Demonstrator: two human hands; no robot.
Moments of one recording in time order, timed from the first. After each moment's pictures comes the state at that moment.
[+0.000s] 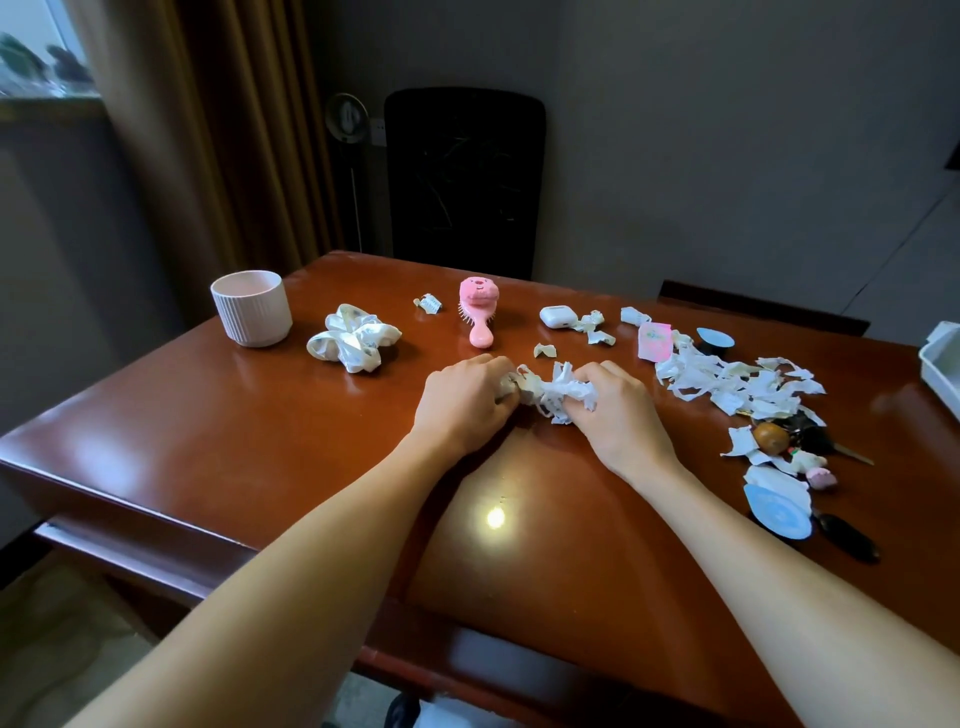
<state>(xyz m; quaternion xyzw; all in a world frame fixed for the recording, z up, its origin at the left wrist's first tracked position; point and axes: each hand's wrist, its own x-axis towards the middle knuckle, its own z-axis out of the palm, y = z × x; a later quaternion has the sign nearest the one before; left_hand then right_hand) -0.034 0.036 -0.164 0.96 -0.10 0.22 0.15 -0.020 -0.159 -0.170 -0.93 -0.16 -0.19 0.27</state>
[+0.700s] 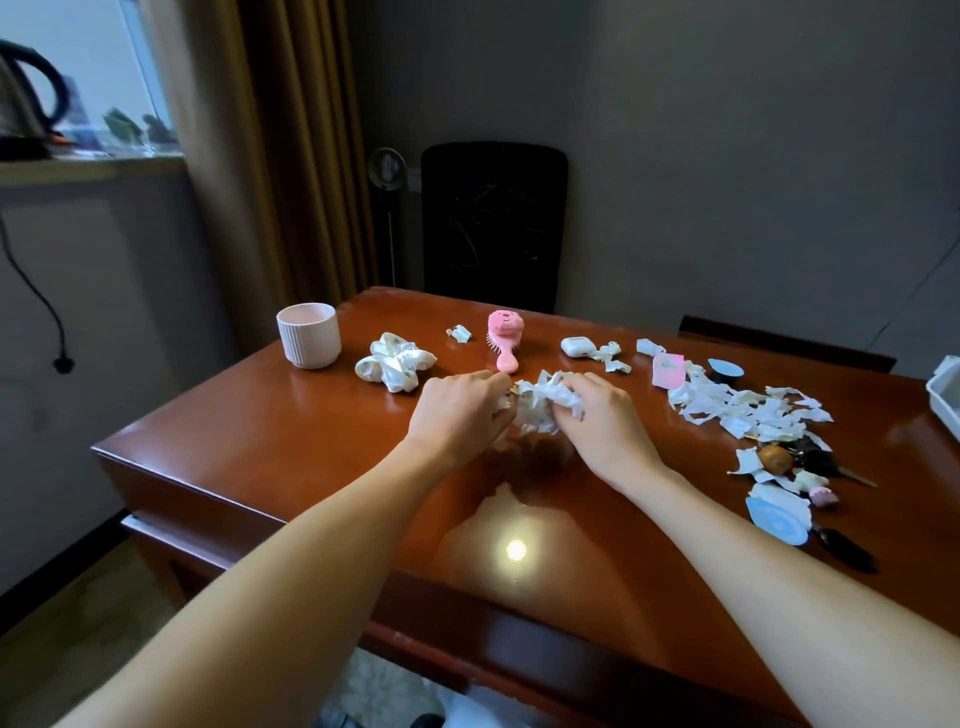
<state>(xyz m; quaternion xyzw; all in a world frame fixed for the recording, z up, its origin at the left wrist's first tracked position) -0.080 0.063 -0.133 0.94 -0.13 0.31 0.04 -0.052 -0.128 -0.139 -0.90 -0.23 -0.19 0.31</state>
